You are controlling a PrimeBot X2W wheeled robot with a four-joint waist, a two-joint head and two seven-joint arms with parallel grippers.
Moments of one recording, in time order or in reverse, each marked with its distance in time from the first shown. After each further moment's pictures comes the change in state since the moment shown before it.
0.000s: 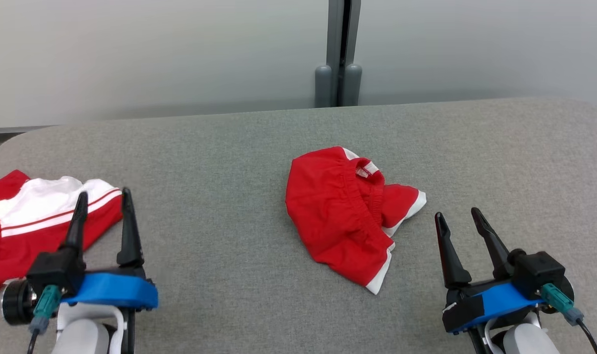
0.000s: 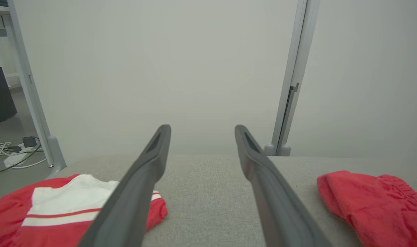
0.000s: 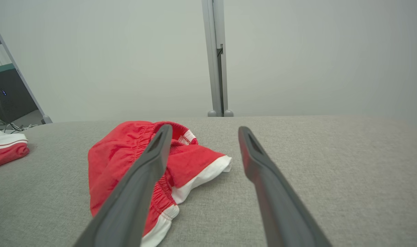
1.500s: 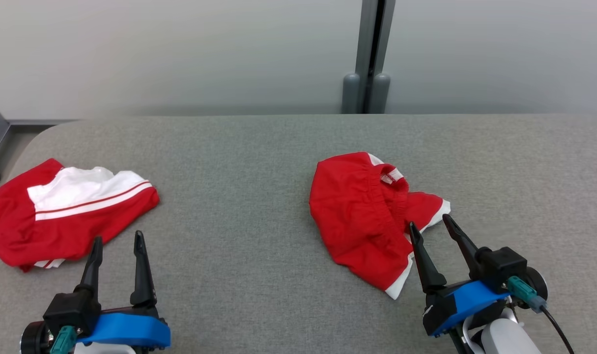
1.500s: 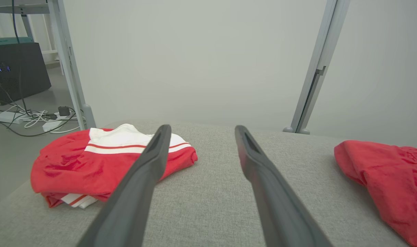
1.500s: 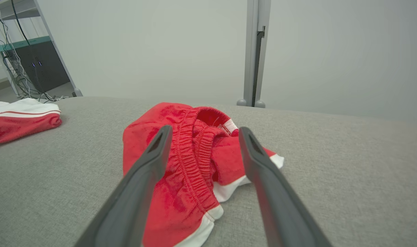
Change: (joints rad) left arm 0.168 -0.126 0.132 -0.034 0.120 -0.063 0.000; right arm -0.054 0.000 0.071 0.124 -0.035 0.000 0.000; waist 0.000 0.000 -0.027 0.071
